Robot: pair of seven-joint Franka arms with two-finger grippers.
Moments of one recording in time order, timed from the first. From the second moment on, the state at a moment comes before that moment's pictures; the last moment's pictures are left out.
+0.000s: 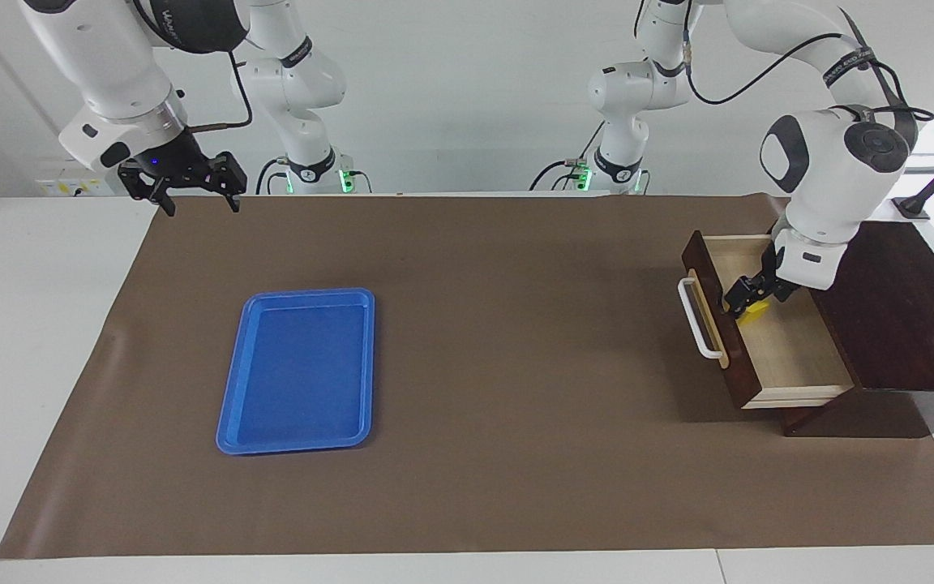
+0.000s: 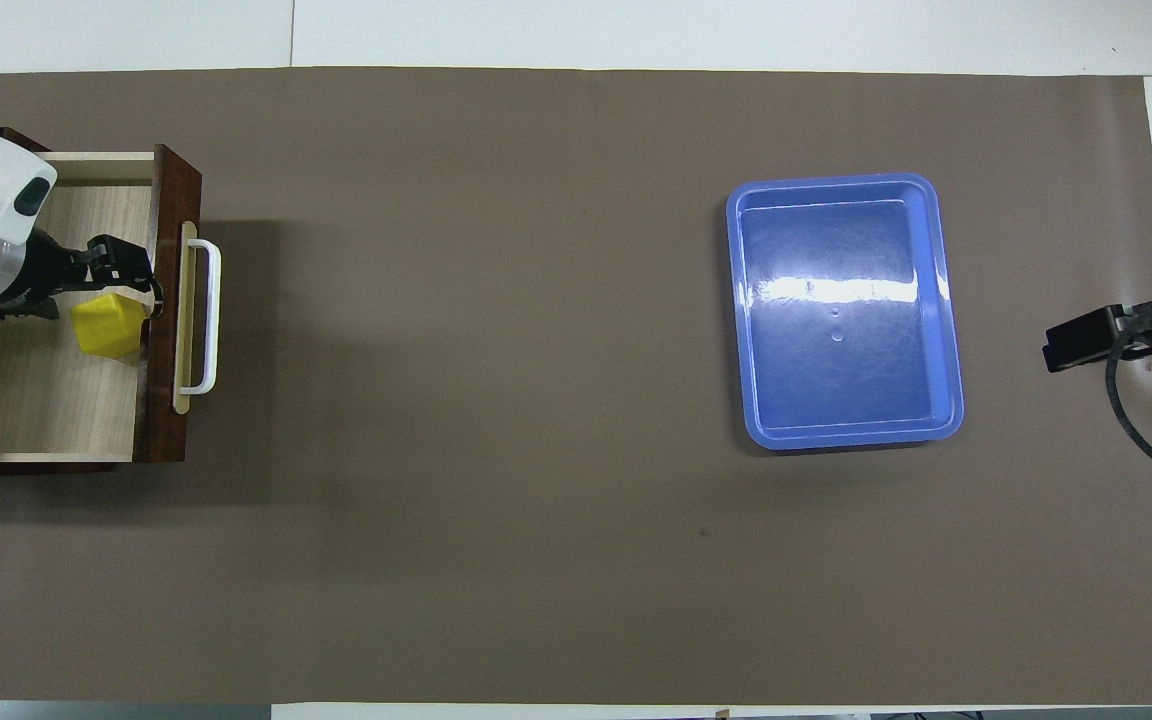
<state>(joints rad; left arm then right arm) 0.06 0.10 -0.06 -1.86 0.08 1.99 -0.27 0.02 -0.04 -0.02 -1.63 -0.04 1.47 -0.11</state>
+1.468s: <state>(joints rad) 0.06 0.13 -0.08 -1.59 0.04 1.67 -0.51 0.27 -0.20 -0.01 -2.06 0.50 1.86 -1.23</state>
